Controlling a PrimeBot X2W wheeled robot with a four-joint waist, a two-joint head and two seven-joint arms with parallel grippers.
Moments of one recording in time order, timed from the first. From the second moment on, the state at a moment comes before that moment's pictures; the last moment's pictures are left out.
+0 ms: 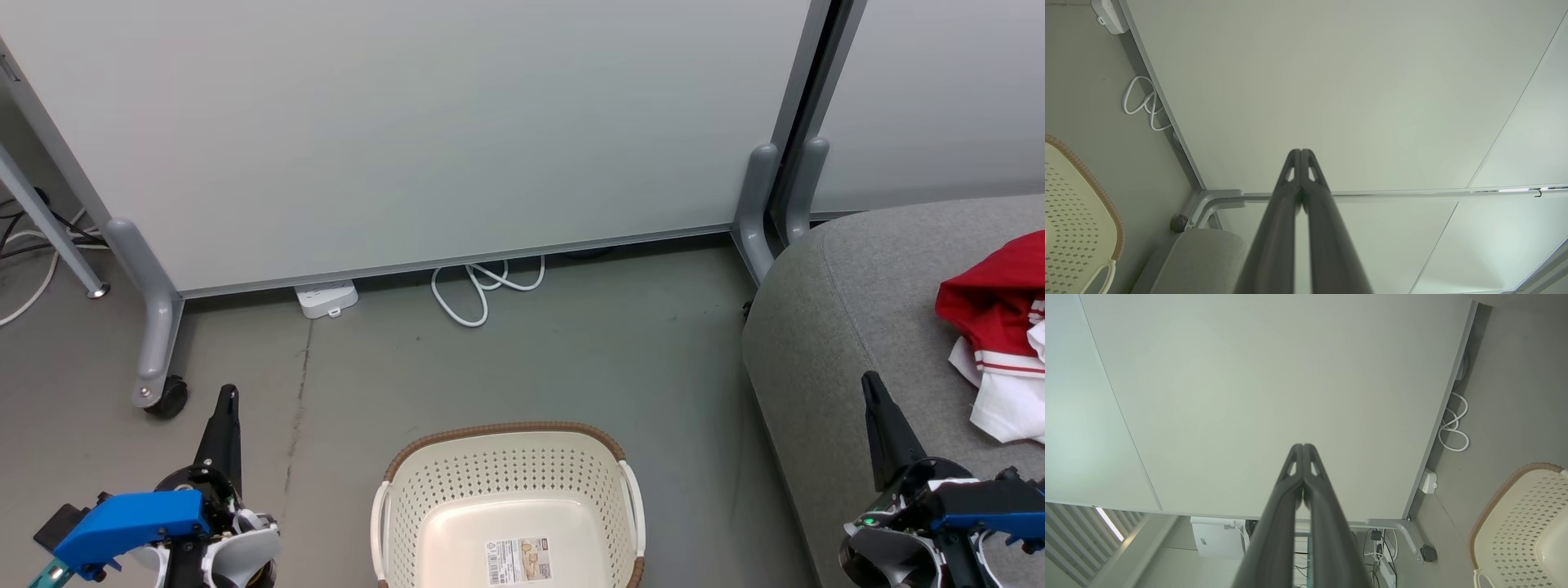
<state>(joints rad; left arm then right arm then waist) -0.10 0.05 0.12 0.25 -1.61 -0.13 0.11 -0.10 -0.05 -0.11 0.25 1.61 0.13 0.11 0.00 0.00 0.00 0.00</state>
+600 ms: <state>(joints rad) -0.10 0.05 0.12 0.25 -1.61 -0.13 0.11 -0.10 -0.05 -0.11 0.25 1.61 0.13 0.11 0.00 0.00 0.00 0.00</state>
